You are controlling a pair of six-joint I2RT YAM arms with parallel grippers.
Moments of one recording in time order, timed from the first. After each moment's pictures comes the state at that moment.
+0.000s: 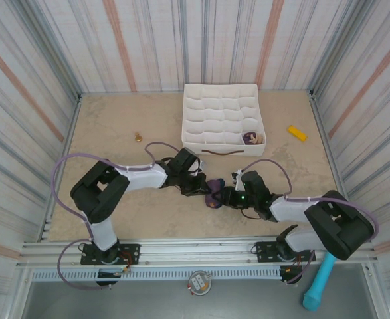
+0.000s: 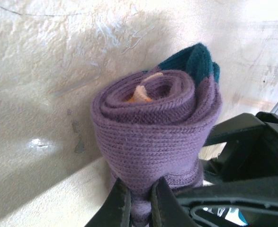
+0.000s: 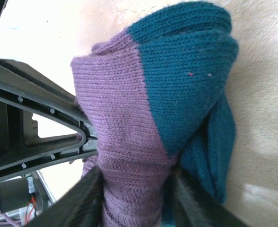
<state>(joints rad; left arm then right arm) -0.80 1.78 0.95 -0.16 0.53 -0.81 0.63 1.30 0.24 0.37 -0.41 0.90</state>
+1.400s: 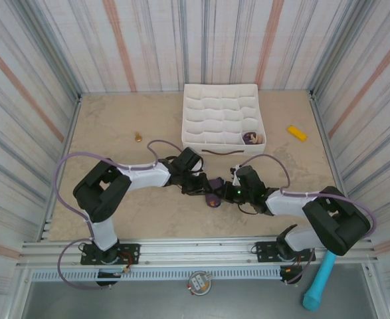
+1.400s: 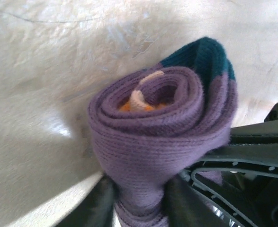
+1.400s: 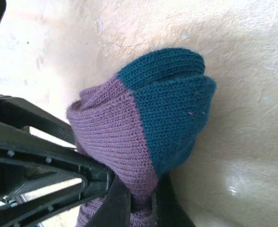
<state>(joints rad) -0.80 1.80 0.98 -0.22 0.47 -0.80 0.65 1.36 0.35 0.27 -0.31 0.91</state>
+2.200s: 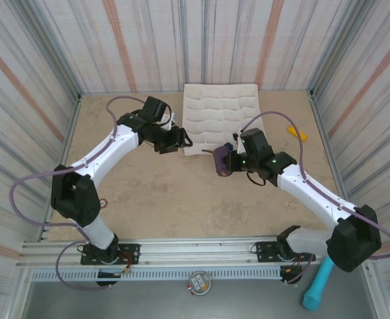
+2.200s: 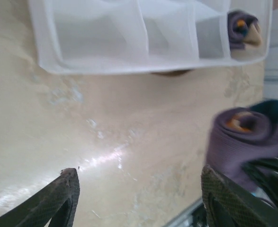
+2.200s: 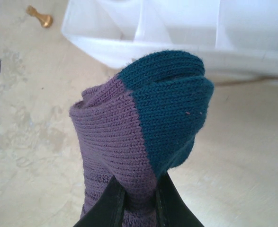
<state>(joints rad) -0.47 1.69 1.49 -0.84 0.43 -0.54 0.55 1.22 0.94 -0.51 -0.11 0.46</state>
